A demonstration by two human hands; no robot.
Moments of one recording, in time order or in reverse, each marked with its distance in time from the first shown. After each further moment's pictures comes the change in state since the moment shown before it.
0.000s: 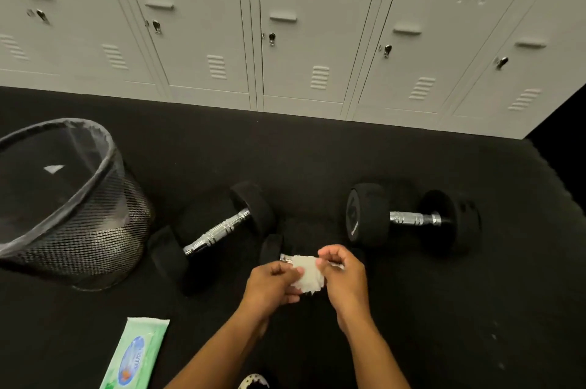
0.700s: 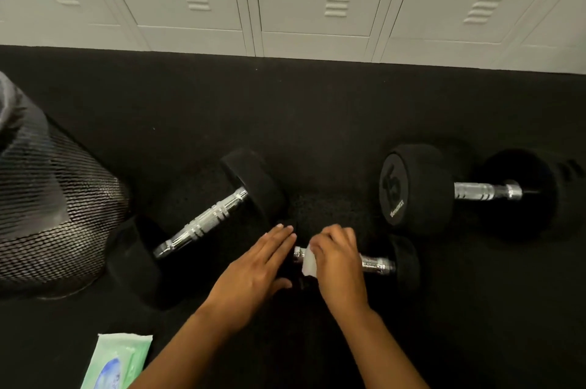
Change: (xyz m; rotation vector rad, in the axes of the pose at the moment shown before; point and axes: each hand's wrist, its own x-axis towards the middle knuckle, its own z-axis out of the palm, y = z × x) left_hand 0.133 -0.061 -0.071 1.497 -0.037 1.014; right_hand 0.097 0.100 0.072 -0.737 -0.017 -0.608
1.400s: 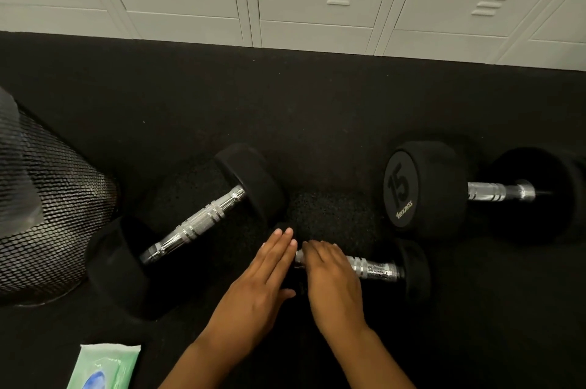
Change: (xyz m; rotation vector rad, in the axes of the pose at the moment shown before) left_hand -0.009 0.009 0.018 -0.215 -0.024 -0.070; right_hand -0.015 0.003 0.028 -0.250 -0.051 -0.075
